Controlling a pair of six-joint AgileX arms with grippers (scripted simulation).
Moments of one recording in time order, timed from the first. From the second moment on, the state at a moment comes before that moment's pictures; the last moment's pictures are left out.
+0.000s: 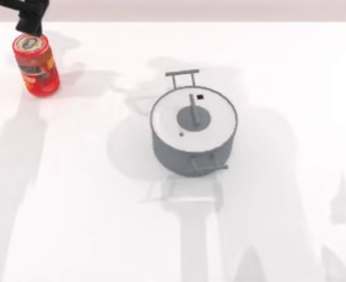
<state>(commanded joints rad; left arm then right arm) 0.00 2.30 2.30 -1.19 0.13 0.39 0.00 0.00 0.00 0.00 0.00 0.00</state>
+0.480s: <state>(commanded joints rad) 0.01 2.55 2.54 -1.30 0.13 0.43 0.00 0.00 0.00 0.00 0.00 0.00</state>
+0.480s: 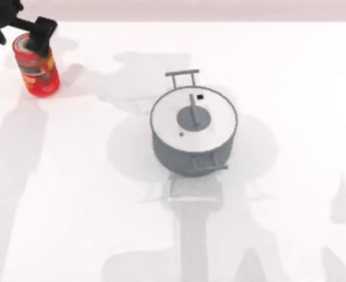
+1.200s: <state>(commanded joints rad) 0.00 2.60 2.44 -1.16 0.12 0.42 0.00 0.00 0.00 0.00 0.00 0.00</state>
